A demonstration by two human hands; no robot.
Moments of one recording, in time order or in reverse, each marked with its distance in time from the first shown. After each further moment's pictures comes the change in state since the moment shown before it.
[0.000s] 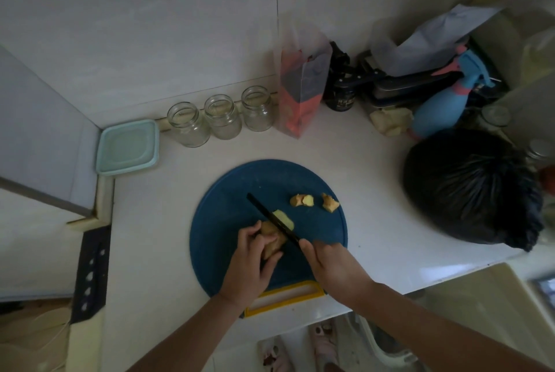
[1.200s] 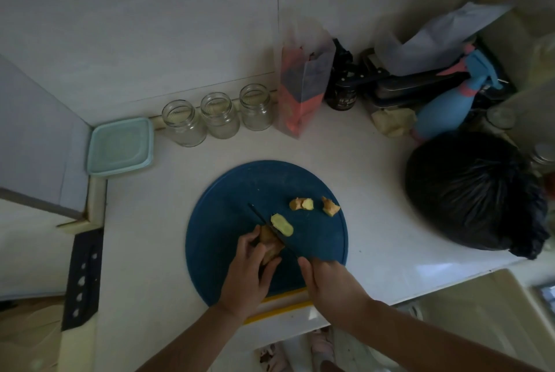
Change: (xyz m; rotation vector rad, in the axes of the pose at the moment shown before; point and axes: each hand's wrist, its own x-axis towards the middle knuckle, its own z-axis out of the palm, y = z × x) left_hand -0.003 -0.002 0.004 0.007 -0.007 -0.040; right_hand -0.004 0.004 0.018 -0.085 -0.037 -0.021
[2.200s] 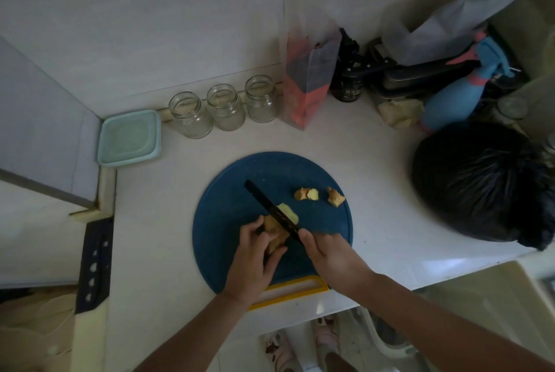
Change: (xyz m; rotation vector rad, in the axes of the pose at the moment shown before) left_hand 0.000 0.005 -0.003 0.005 0.022 0.005; right_hand 0.013 -0.007 -0.020 0.240 0.023 -0.066
